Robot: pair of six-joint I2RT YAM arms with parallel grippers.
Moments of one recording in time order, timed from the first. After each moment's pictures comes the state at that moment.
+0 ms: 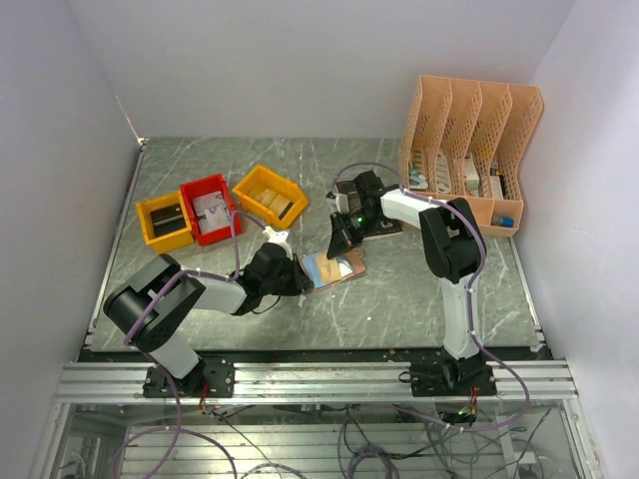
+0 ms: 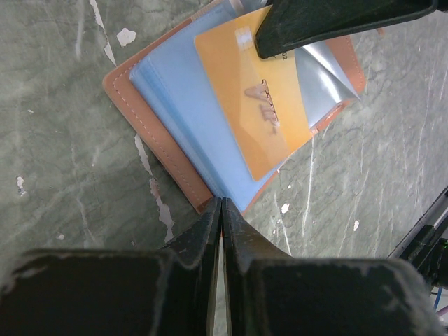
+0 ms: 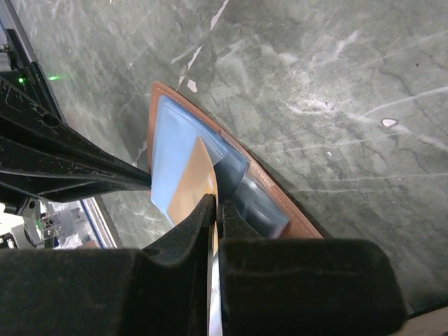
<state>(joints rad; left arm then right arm) -0.72 1.60 0.47 0.52 0.11 -0.72 0.41 2.20 1.51 -0.61 -0.87 -0.11</state>
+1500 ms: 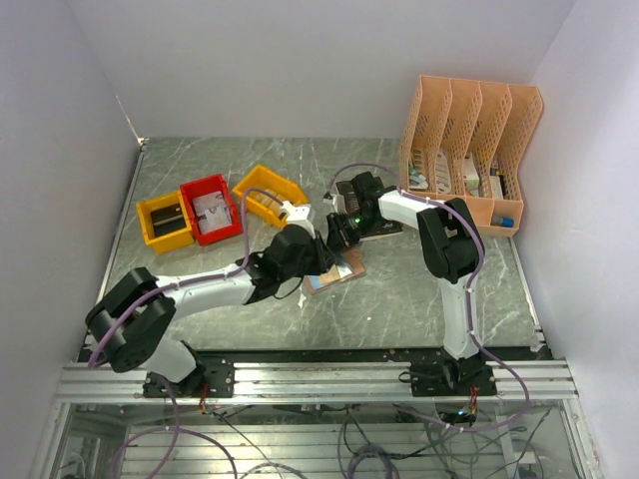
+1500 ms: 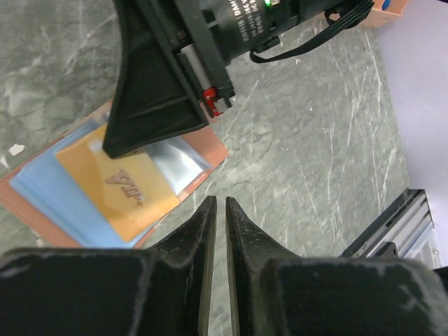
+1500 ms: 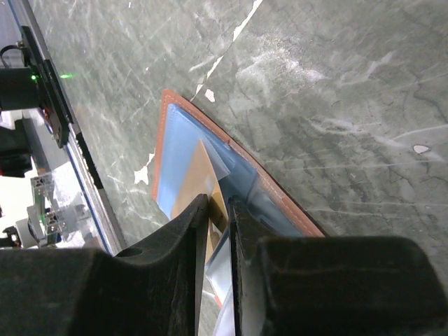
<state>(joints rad) -0.85 1.44 0.71 0.28 -0.06 -0.74 0.43 2.21 1.51 -0.57 -0.91 -0.10</state>
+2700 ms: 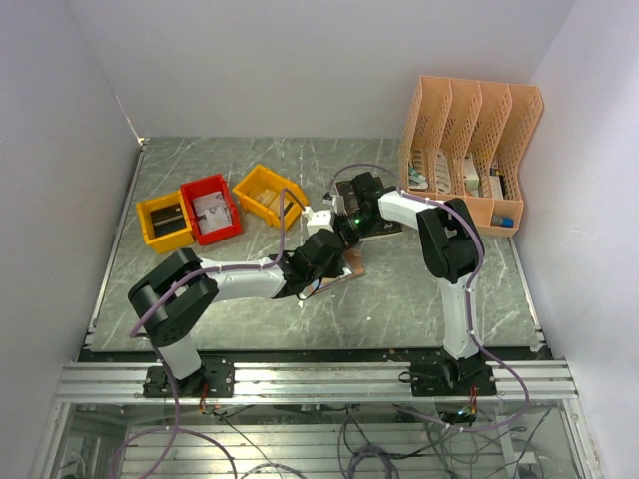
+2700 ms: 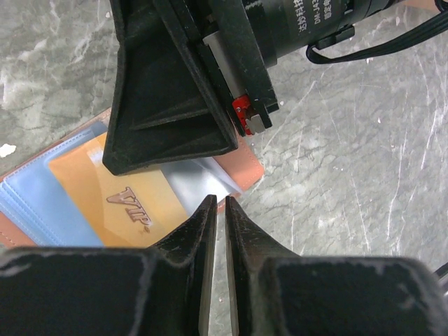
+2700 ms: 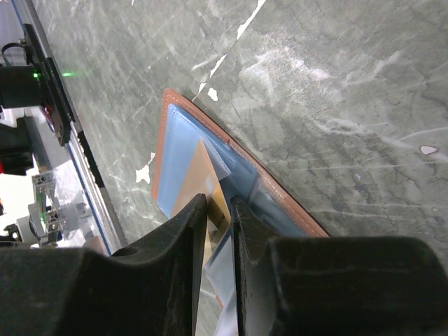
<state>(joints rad) -0.96 1.69 0.91 0.18 -0.28 -0.76 0.43 2.21 1.50 -0.57 -0.92 -0.10</state>
